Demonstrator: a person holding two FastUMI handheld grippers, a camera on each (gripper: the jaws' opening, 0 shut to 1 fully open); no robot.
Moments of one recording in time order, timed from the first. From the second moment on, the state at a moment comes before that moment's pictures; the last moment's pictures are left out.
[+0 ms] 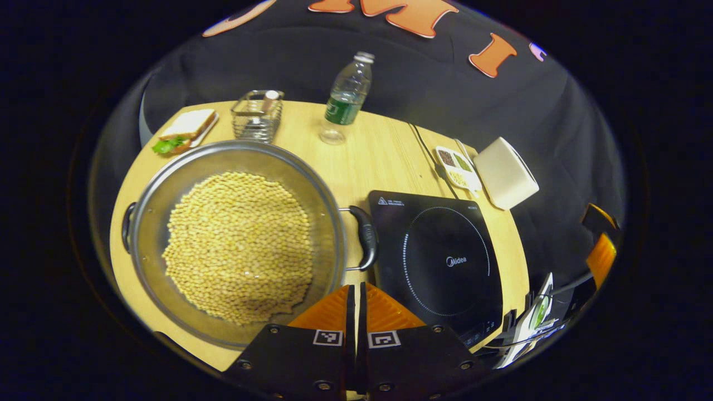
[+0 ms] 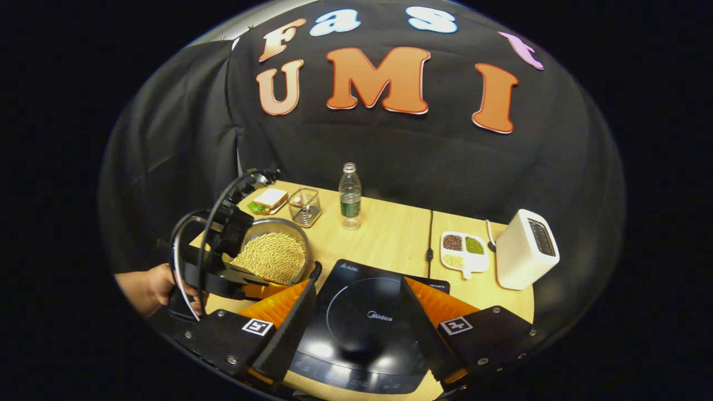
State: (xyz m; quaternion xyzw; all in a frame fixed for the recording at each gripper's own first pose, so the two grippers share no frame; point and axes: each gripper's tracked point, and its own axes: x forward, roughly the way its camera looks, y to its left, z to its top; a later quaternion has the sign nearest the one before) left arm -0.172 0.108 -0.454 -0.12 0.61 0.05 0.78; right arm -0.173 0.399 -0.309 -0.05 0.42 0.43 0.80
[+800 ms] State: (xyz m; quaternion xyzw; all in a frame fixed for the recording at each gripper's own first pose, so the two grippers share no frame) left arm -0.224 0.313 -0.340 -0.02 0.53 0.23 0.81; right arm -0.245 0.529 -0.377 -0.10 0.52 0.47 0.71
